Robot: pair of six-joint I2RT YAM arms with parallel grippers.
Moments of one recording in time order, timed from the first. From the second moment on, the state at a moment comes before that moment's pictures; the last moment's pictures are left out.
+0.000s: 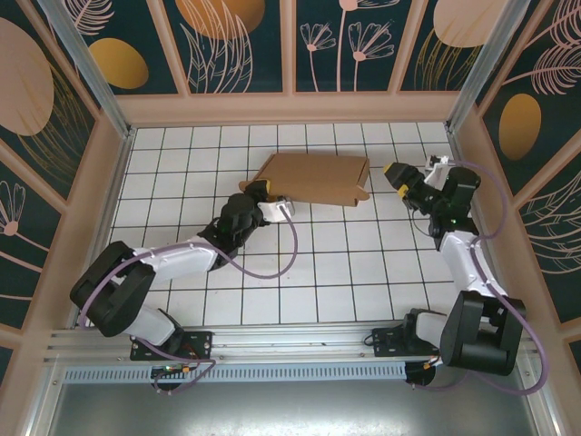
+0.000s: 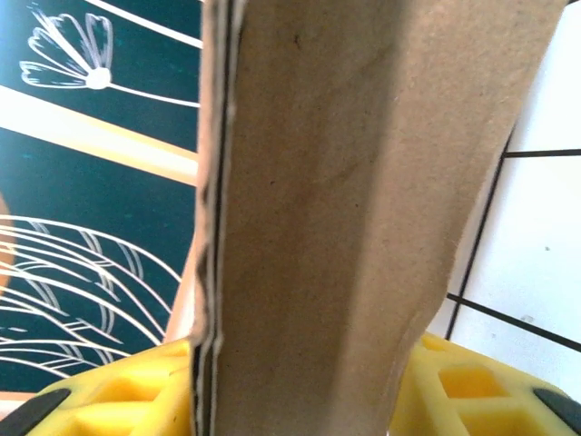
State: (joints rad) left arm -0.70 1.49 0.70 0.48 -0.24 0.99; right arm -0.16 1.17 0.72 0.09 -0.78 0.77
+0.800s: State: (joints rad) left arm -0.63 1.40 1.10 -0.63 -0.01 0.85; right arm 0.13 0.98 0.82 -0.21 -0.49 0.11
